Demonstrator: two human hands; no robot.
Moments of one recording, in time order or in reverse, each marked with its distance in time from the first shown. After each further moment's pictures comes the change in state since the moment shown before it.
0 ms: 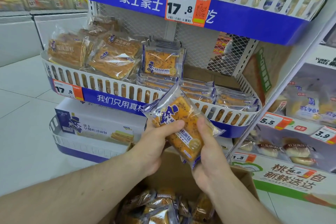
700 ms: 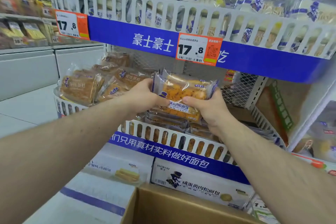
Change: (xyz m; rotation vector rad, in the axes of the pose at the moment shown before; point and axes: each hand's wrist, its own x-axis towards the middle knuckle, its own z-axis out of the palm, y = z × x) left_hand 0.106 0.166 -0.032 0.871 0.131 0.213; right_hand 0.144 -0.105 0.088 -0.576 -0.192 -0.434
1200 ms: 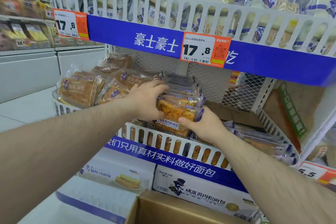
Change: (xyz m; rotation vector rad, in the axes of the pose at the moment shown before) left_hand 0.036 -0.017 -0.008 0.978 -0.001 0.350; right_hand 0.020 0.041 0.002 -0.682 -0.144 -0.065
